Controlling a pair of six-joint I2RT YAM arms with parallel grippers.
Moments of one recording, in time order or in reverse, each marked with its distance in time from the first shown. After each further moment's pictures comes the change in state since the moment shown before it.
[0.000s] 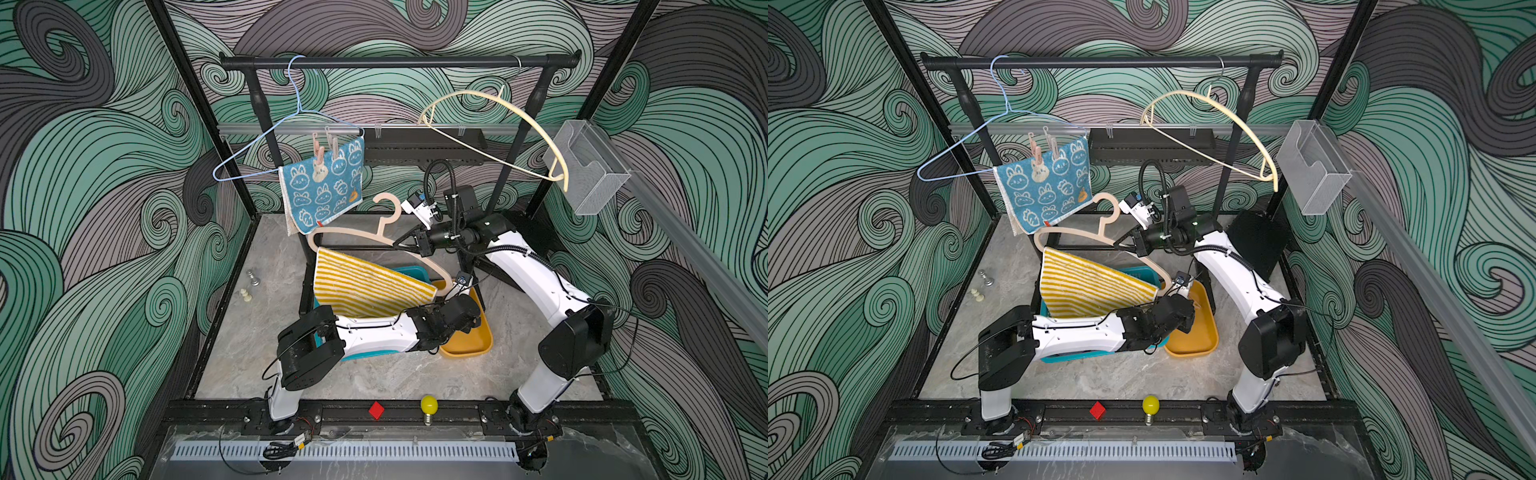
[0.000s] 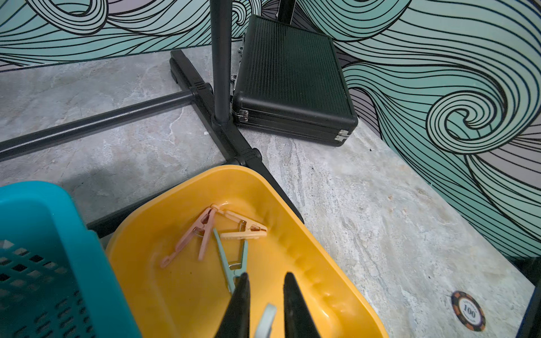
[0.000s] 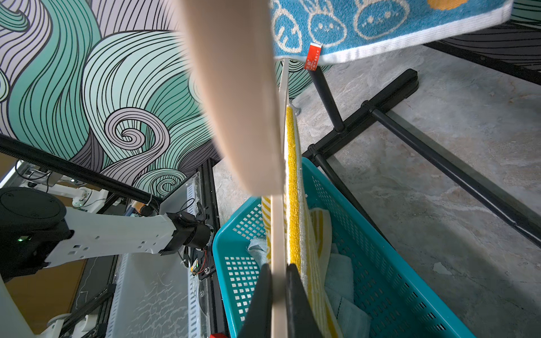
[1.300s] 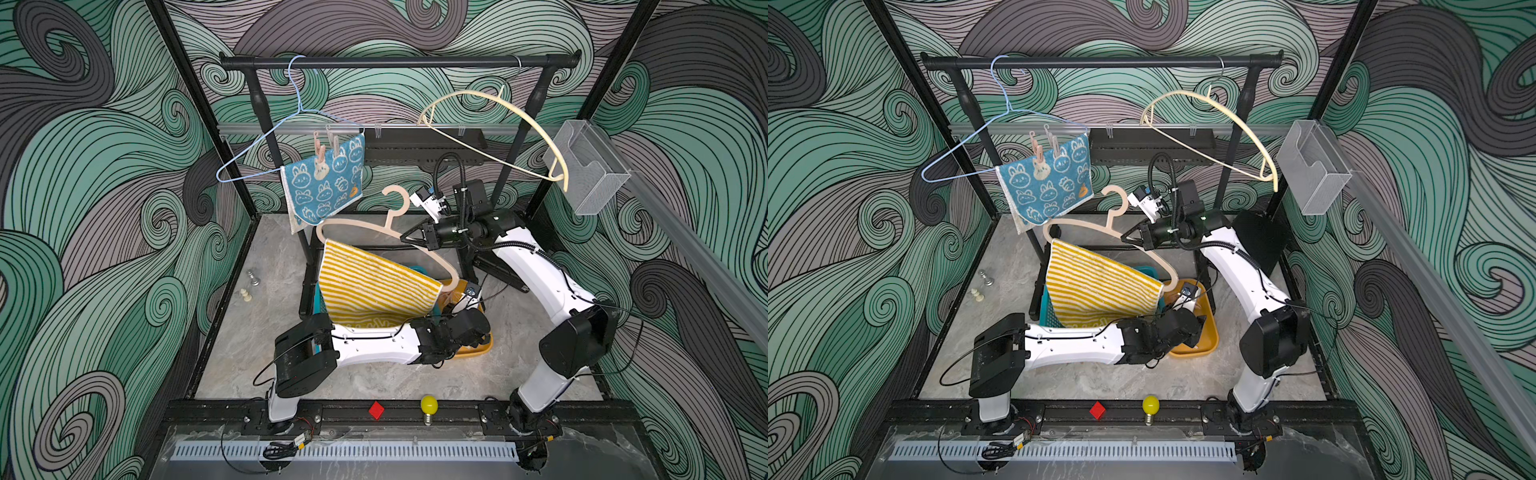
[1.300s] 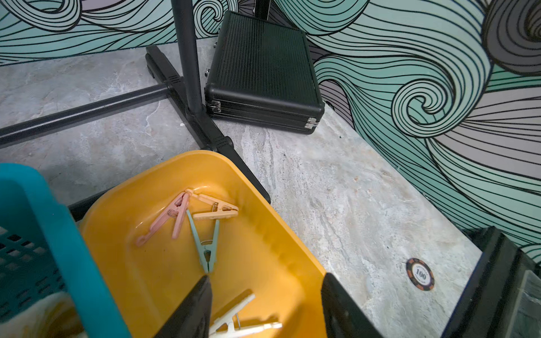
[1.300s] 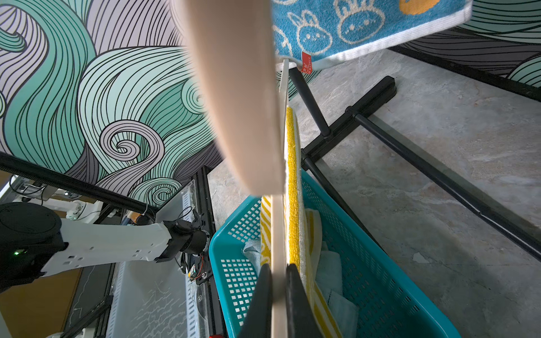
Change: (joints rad) left arm -0.097 -0.046 0.007 -0.055 -0.023 -0.030; right arm -0.052 0.001 0.048 -0.049 0.000 0.001
